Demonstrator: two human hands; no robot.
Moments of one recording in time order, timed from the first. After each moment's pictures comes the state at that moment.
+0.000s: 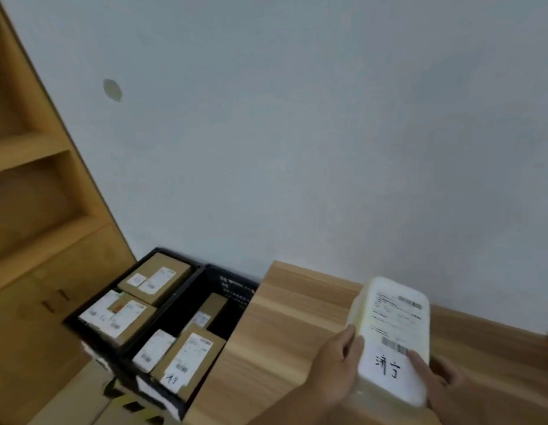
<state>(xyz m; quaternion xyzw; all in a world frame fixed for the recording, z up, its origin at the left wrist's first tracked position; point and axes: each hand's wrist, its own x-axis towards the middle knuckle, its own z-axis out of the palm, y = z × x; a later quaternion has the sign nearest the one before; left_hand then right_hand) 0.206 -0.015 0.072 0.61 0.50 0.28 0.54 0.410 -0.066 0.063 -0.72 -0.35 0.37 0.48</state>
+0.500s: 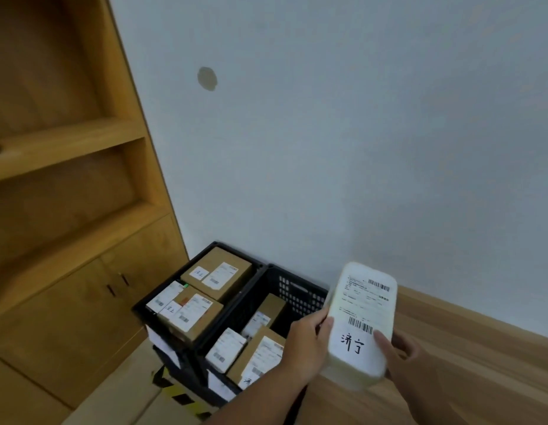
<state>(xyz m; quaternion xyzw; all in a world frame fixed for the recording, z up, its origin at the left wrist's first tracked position) -0.100 0.037 0.093 0.61 0.56 0.36 0.43 0.109 0.028 0.046 -0.64 -0.39 0.45 0.48</state>
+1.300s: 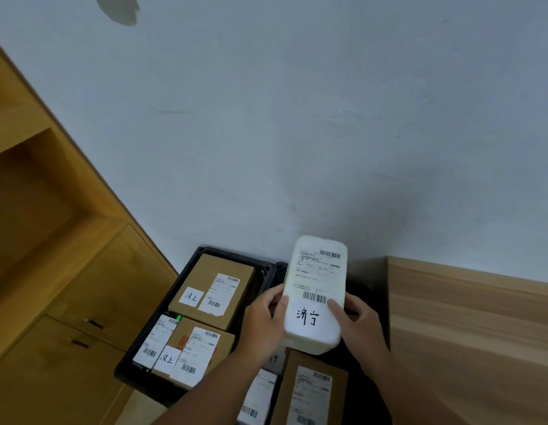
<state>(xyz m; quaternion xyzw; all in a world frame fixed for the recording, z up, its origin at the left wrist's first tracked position) -0.279 0.275 0.024 0.59 0.62 0.31 0.42 -0.083 0.249 -0.027 -0.63 -0.35 0.48 0.49</state>
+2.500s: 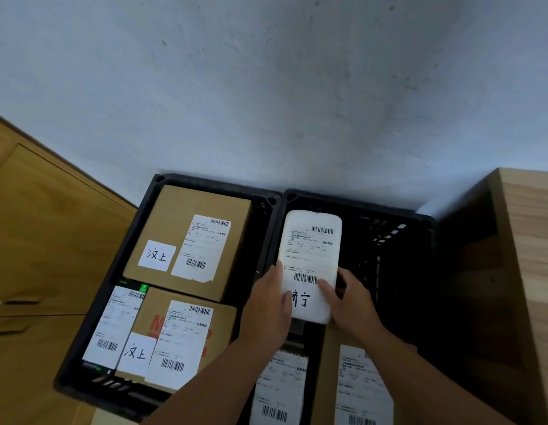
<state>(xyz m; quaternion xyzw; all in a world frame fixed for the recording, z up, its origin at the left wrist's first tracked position) -0.349 0.370 -0.233 0.69 0.62 0.07 0.36 -0.172 0.344 -0.281 -0.74 -0.37 0.47 0.31</state>
